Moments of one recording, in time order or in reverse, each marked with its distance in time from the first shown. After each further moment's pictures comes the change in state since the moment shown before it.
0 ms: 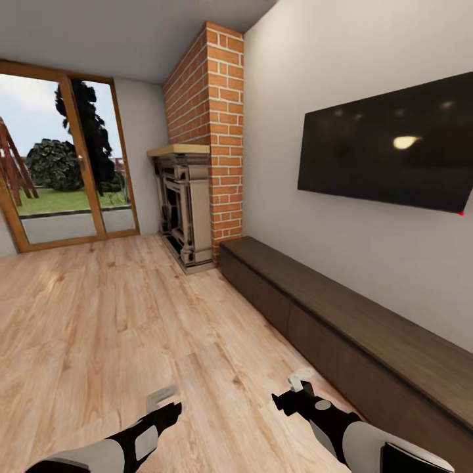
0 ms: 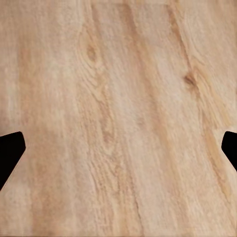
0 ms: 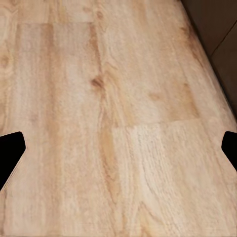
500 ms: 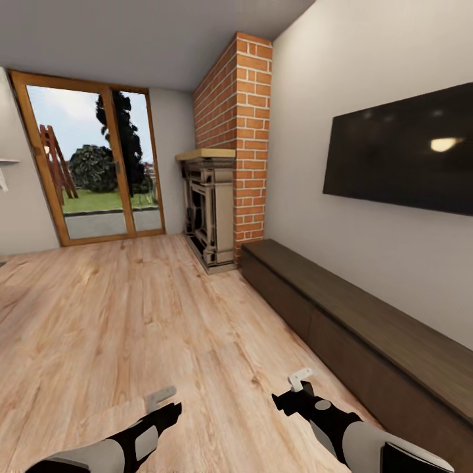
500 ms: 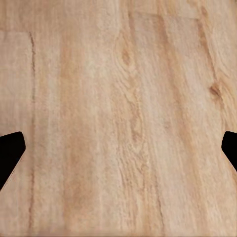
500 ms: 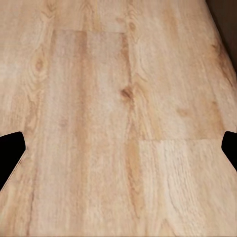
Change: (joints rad) left arm 0.000 -0.001 0.000 0.001 0.000 0.000 0.000; right arm 0.000 0.000 0.000 0.000 0.002 0.001 0.001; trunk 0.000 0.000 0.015
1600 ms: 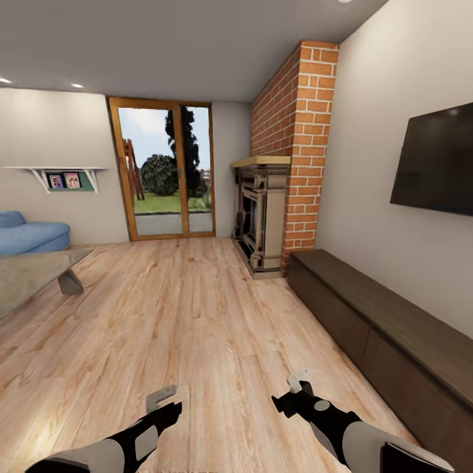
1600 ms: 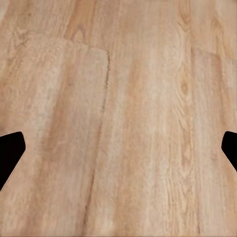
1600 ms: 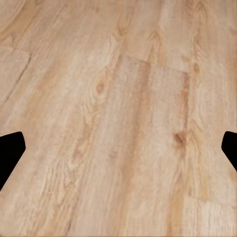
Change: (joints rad) left arm 0.000 0.001 0.000 -0.001 0.000 -0.001 -0.007; right arm 0.000 0.000 0.000 0.000 0.061 0.001 -0.001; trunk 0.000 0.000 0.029
